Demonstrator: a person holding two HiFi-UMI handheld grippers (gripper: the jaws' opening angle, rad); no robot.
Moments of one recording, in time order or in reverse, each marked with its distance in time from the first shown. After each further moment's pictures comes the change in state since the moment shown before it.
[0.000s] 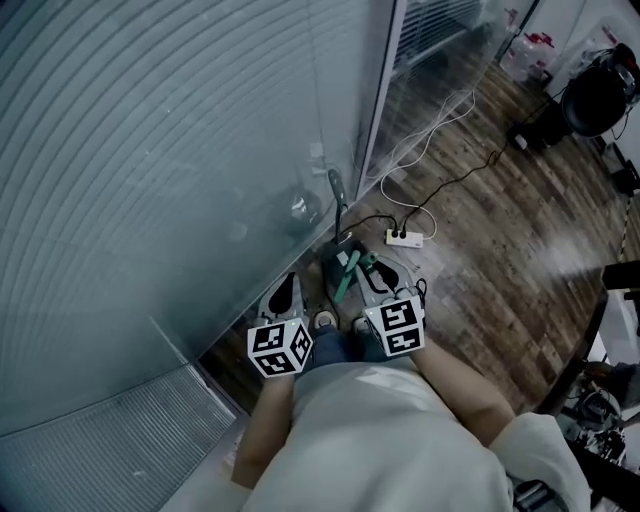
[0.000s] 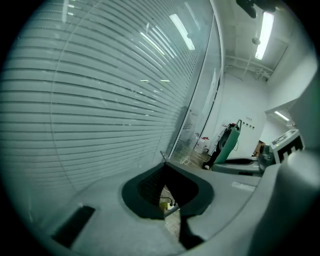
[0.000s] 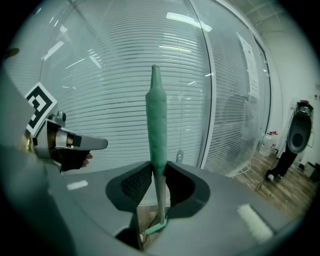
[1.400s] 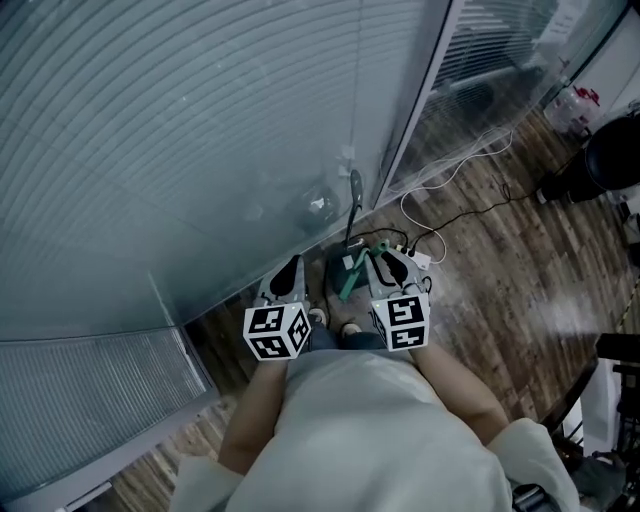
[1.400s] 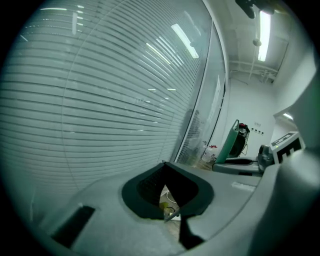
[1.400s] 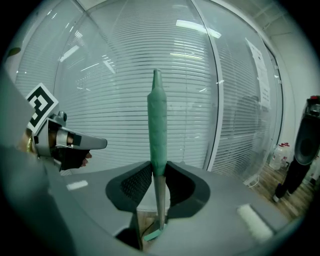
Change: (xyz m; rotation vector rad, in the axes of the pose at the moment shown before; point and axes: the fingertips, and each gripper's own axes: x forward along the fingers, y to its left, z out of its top) left arm -0.010 -0.021 0.008 -0.038 -0.114 0.093; right arm -0.008 -0.018 0.019 -0.099 -0.073 0.110
